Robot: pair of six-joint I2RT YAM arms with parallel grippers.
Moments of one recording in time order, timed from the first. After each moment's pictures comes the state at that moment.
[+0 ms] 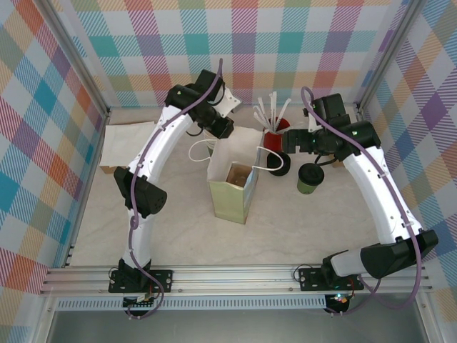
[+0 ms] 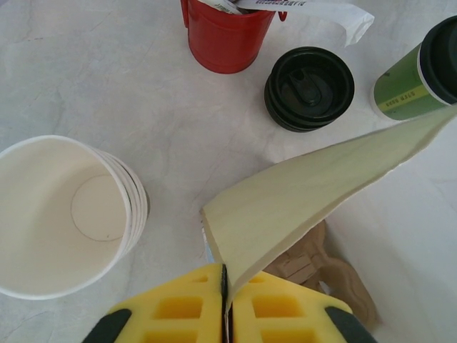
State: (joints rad) left arm -0.51 2.14 2.47 -1.37 0.24 0.21; right arm 0.34 1.38 1.65 -1.18 0.05 0.23
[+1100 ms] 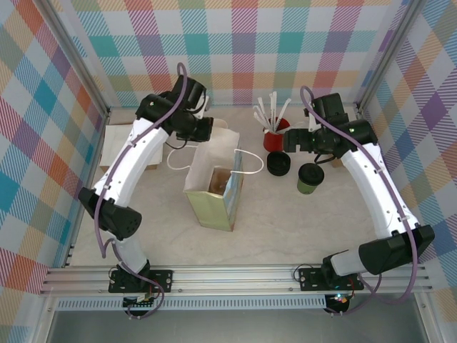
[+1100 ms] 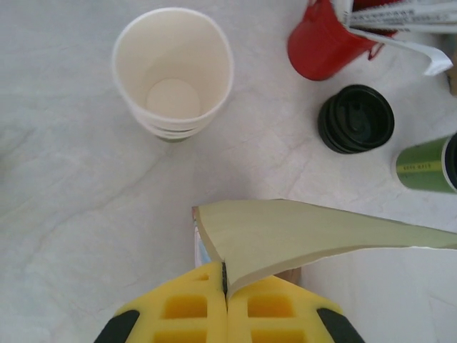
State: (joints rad) left arm -0.51 1.78 2.12 -1.33 0.02 -0.34; right arm 0.31 1.41 1.63 -1.16 0.05 0.23
